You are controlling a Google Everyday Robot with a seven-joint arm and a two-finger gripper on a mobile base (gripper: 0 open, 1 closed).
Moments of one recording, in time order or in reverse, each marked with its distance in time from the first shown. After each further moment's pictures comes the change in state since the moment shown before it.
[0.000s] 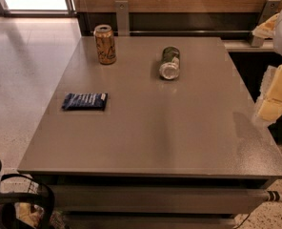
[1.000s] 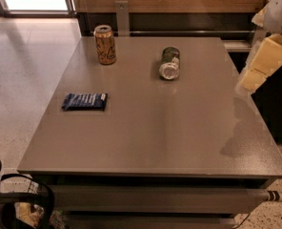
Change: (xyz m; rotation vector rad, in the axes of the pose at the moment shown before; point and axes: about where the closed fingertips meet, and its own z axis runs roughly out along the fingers) arm -0.009 -0.054 0.015 0.000 -0.057 0.155
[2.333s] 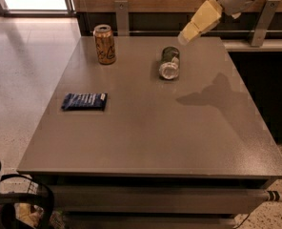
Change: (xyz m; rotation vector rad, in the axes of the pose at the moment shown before) arm -0.078 -0.101 0.062 0.016 -0.063 0.507
